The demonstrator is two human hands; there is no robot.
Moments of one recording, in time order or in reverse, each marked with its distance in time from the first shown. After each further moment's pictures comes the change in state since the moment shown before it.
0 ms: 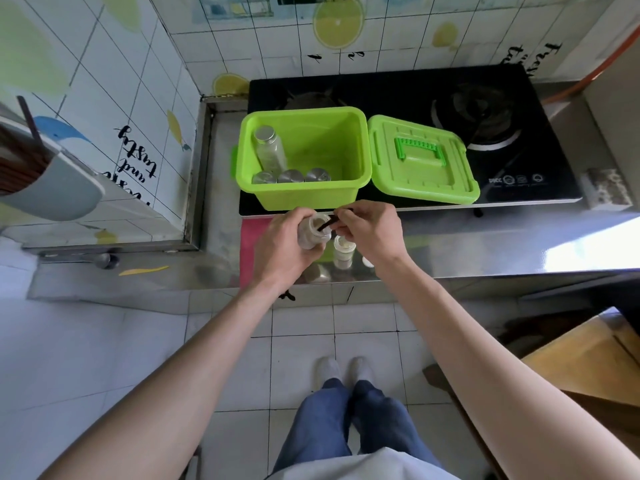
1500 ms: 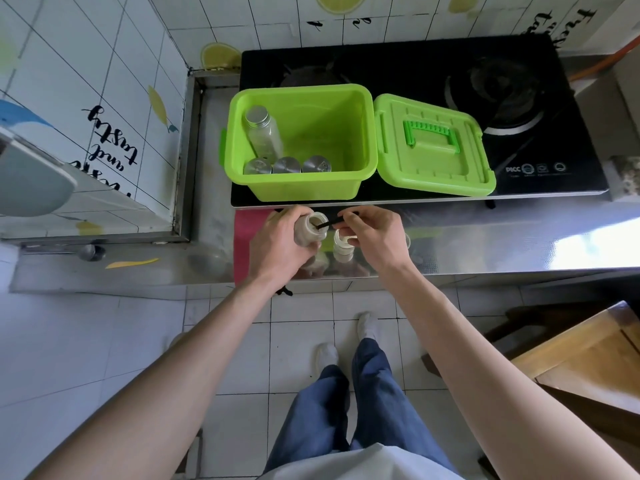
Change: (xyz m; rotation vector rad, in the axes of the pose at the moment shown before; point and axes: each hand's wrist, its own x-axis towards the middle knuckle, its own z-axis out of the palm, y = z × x) left_hand 0.014 -0.018 0.021 0.036 -0.047 -0.060; right_hand 0.022 0.045 0.005 0.152 -0.016 0.088
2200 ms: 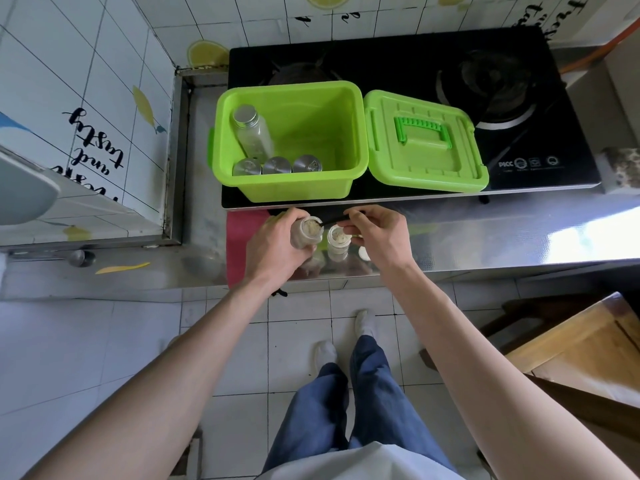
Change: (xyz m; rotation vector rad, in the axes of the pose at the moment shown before) left_hand 0.004 -0.002 0.010 0.033 -0.059 0.008; right_hand 0.003 0.005 -0.012 0.089 0.059 0.078
